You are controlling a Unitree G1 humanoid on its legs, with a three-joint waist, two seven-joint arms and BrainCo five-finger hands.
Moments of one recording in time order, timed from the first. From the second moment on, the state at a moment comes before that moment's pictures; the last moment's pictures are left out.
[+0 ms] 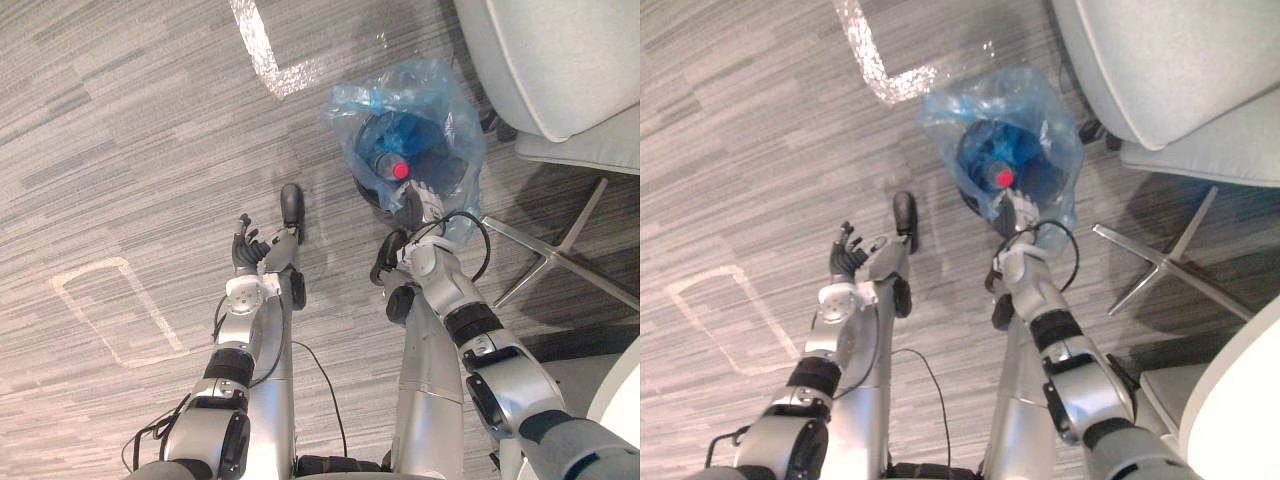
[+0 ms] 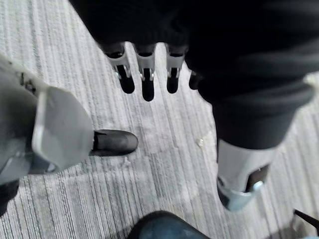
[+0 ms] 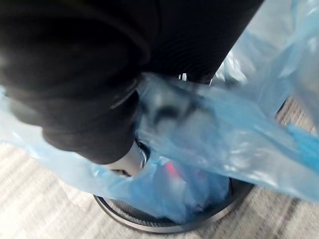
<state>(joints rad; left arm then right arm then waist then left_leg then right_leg) -0.47 0.04 0.06 0.64 -0.11 -0.14 0.27 -0.69 -0.24 0.22 0.62 -0.62 0.01 -0.37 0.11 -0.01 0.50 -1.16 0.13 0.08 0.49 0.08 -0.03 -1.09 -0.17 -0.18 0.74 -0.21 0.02</state>
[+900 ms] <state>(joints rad) -0.06 0.10 -0.07 0.88 0.04 -0.06 0.19 -0.06 -0.12 0.25 0.10 -0.55 -0.05 -0.23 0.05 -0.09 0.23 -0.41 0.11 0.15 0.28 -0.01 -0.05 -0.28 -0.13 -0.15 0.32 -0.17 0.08</state>
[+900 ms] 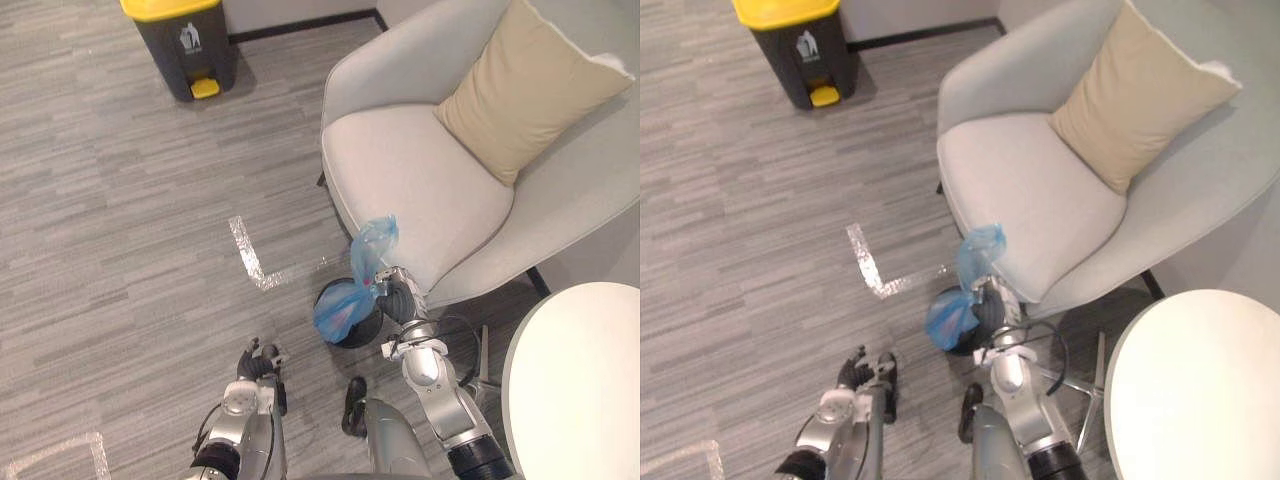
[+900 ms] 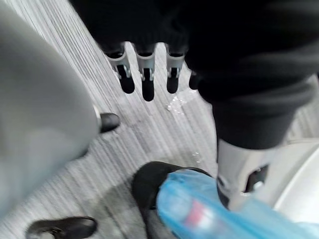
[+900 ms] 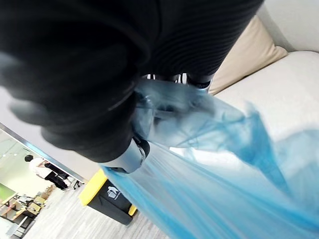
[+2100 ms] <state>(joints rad) 0.04 0.25 -0.26 0.08 0.23 -0.20 0.14 -0.12 -0.40 0.34 -0.19 0.10 -0.23 0.04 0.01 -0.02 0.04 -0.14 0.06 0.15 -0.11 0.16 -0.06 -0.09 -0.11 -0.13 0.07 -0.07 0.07</state>
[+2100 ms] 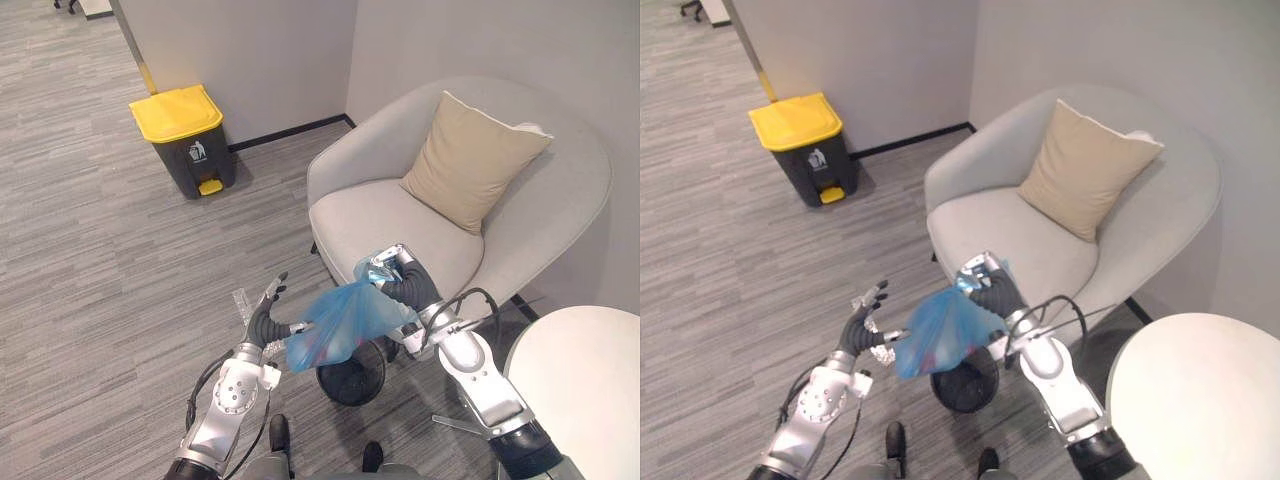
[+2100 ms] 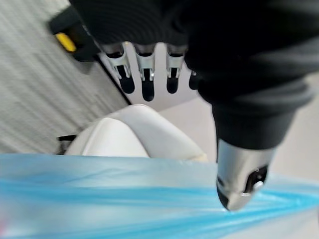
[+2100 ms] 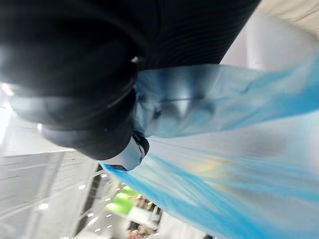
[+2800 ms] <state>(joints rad) -0.11 0.18 -0.44 0.21 0.31 -0.20 0.15 -0.28 -0.30 0.49 -0.19 0.24 -0.23 0.09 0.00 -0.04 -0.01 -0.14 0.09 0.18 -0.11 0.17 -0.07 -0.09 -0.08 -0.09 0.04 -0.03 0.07</state>
